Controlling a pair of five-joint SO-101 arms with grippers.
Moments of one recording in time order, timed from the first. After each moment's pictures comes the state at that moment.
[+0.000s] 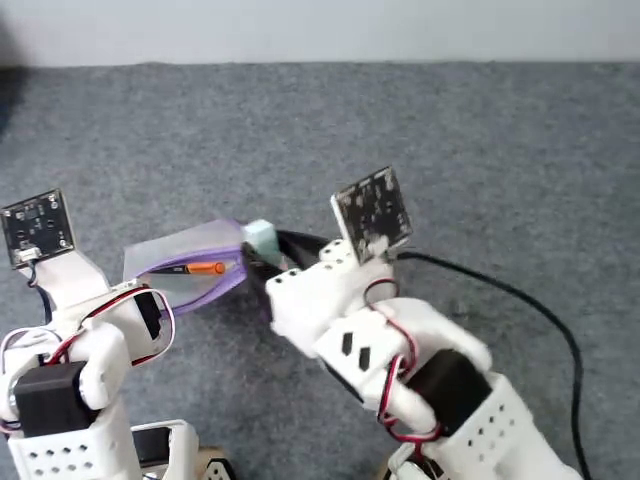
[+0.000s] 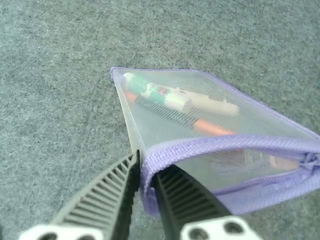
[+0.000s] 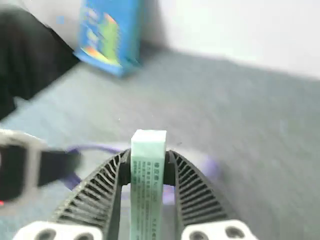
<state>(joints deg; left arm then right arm) -12.7 -61.1 32.1 95.8 17.1 -48.4 -57.8 38.5 43.9 -16.7</state>
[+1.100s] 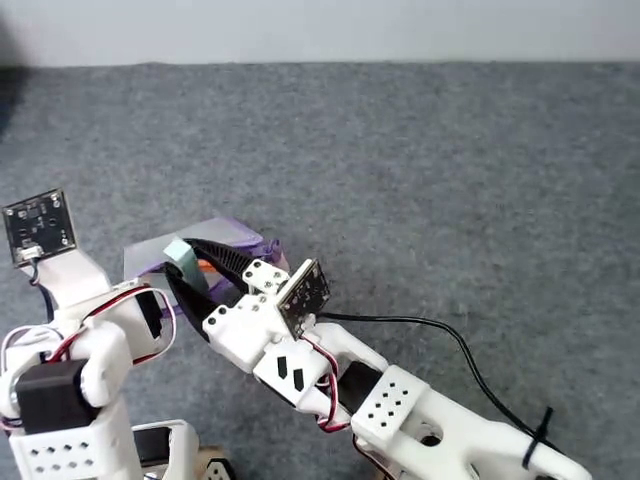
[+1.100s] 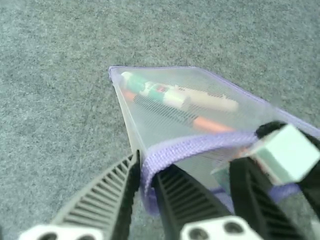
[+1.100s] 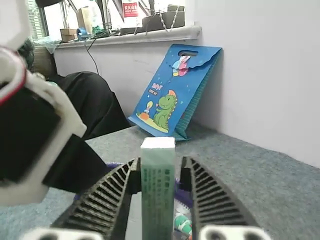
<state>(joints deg) -12.7 -61.1 32.1 95.8 17.1 -56.1 -39.6 68.1 -22.1 -6.5</state>
